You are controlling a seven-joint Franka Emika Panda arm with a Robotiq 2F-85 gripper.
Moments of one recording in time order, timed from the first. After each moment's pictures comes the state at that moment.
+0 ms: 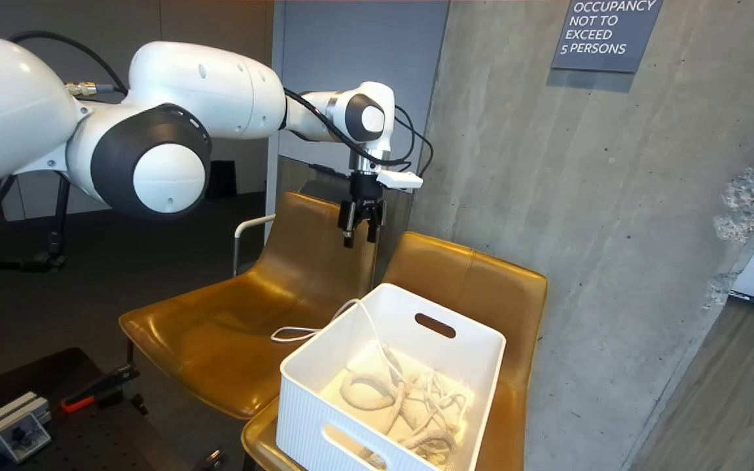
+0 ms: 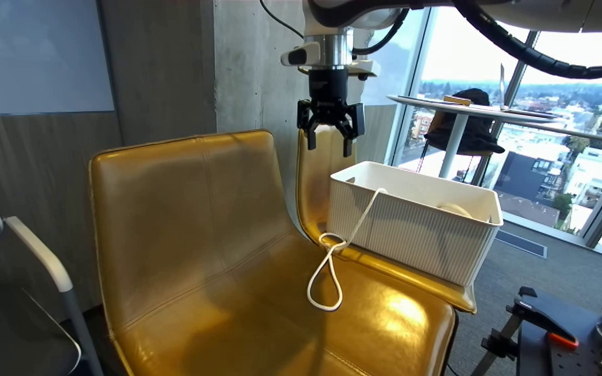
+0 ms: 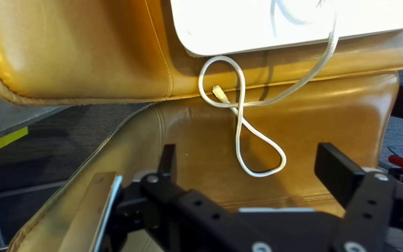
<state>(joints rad) 0.00 1.14 -0.01 -0.46 -0.12 1.51 -1.58</state>
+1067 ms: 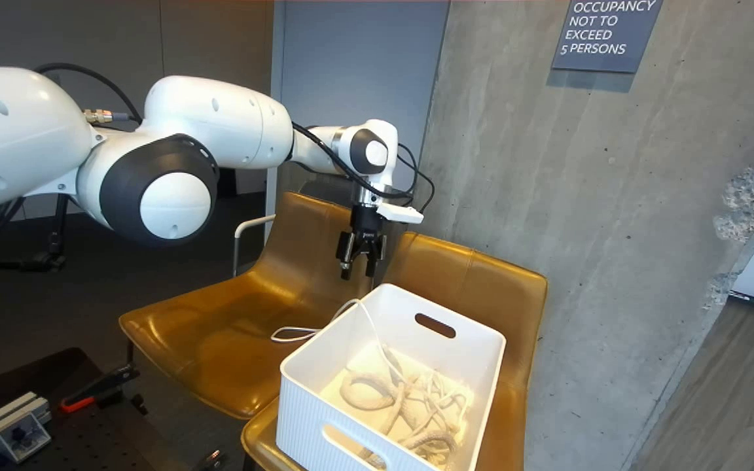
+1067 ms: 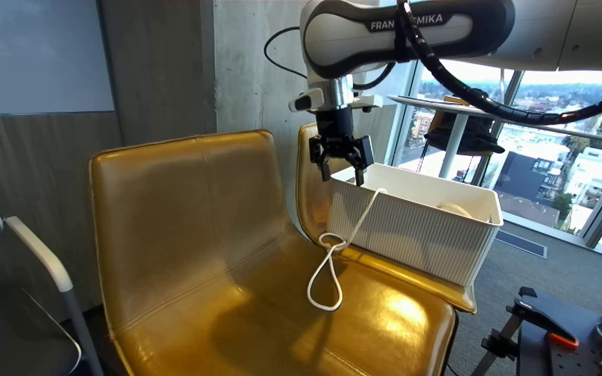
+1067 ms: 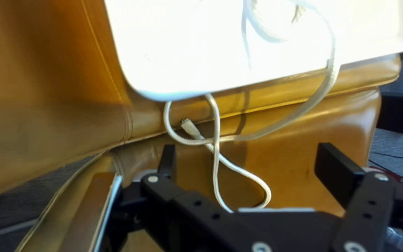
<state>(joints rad) -0.01 1.23 -0.03 -0.46 -0.14 1.46 -1.56</state>
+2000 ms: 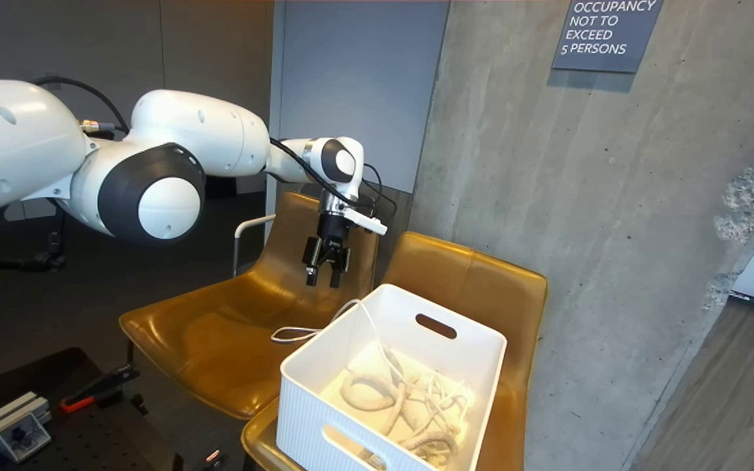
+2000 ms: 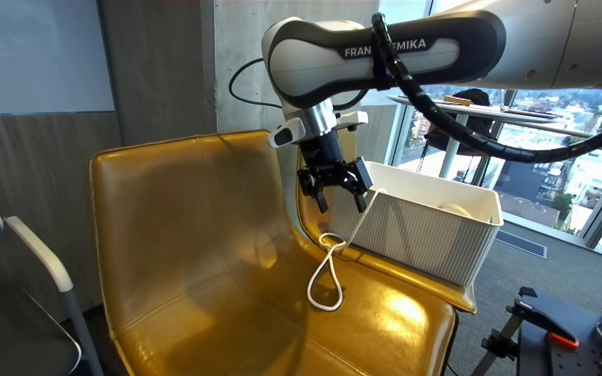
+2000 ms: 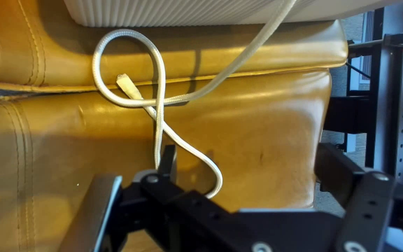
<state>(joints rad) 0.10 1.27 -0.05 -0.46 -0.18 1.32 -1.57</state>
